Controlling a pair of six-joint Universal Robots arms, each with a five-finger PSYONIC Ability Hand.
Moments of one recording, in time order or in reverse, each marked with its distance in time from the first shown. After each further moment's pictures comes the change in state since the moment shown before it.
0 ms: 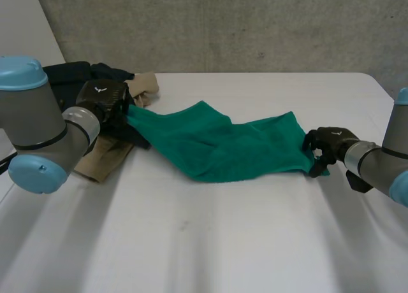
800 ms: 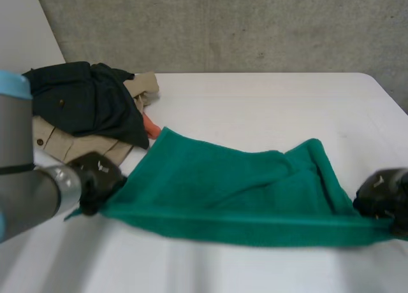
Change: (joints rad) left arm -0.036 0.230 -0.246 -0.539 -0.026 0.631; right arm -0.170 -0.269 0.070 0.829 0.031 -1.005; left_hand 0.000 0.000 0.000 0.000 0.000; right_hand 0.538 0.591 0.607 0.617 0.618
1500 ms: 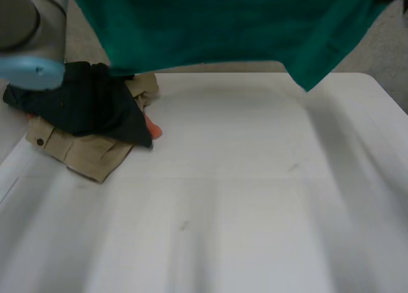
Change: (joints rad) left arm -0.003 -0.299 0.907 0.649 -0.130 -0.443; right arm 0.170 0.043 -0.430 -1.216 0.019 0.930; left_hand 0.000 0.000 0.000 0.000 0.012; right_hand 0.000 0.000 0.003 0.001 0.017
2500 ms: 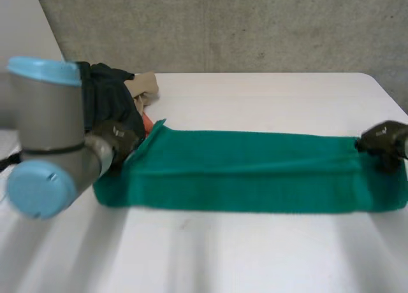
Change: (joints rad) left arm -0.103 0.063 -0.602 -0.522 -0.047 0.248; right arm -0.206 0.118 0.272 0.747 -0.096 -0.655; left_hand 0.000 0.000 0.000 0.000 0.000; right_hand 0.000 0.000 0.001 0.000 0.006
